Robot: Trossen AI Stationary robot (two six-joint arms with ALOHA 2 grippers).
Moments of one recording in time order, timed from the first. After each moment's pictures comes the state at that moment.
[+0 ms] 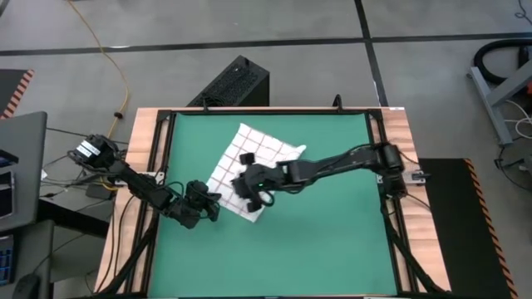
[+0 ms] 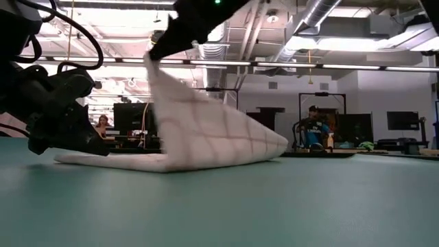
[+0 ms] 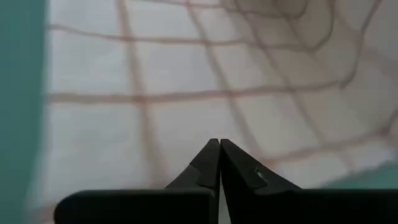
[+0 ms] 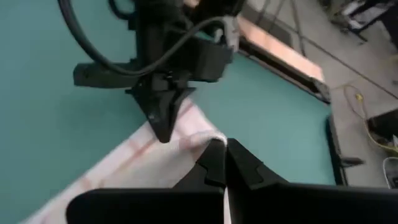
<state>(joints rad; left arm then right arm) -0.54 1.39 0.23 0.31 -0.82 -1.15 0.10 1.98 1.66 -0.23 0.25 -0.42</state>
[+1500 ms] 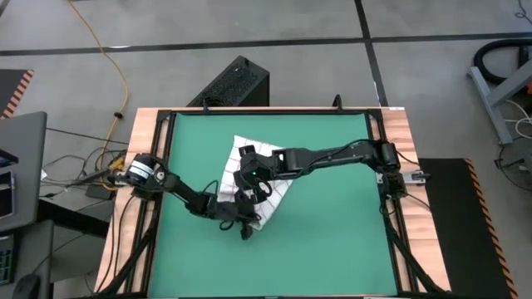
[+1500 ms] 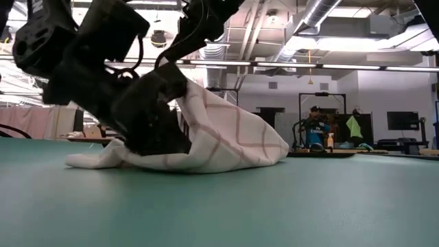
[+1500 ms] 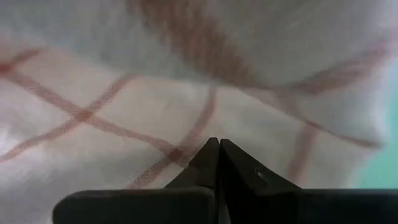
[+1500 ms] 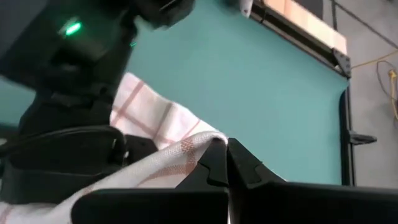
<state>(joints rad) -0.30 1.92 0.62 0.84 -0.28 -0.43 0.05 1.98 1.80 -0.53 0.18 -0.43</state>
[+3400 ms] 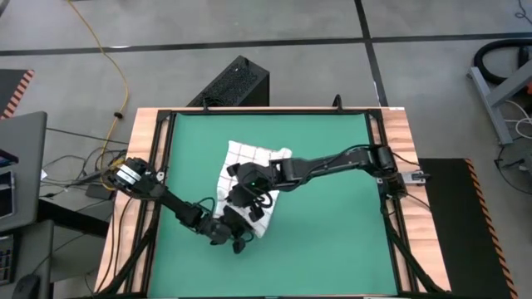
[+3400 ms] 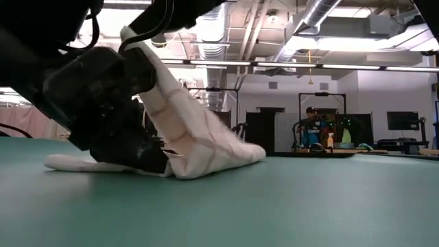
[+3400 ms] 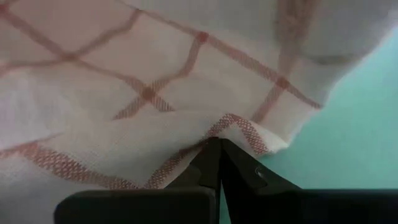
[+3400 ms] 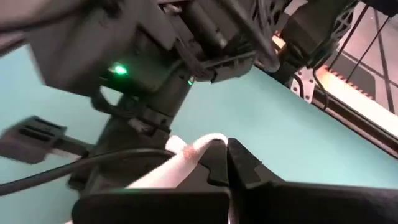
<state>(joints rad) -0.50 1.87 0.64 0.58 -0.47 -0.75 0.11 2.04 1.80 -0.32 -0.09 -0.47</state>
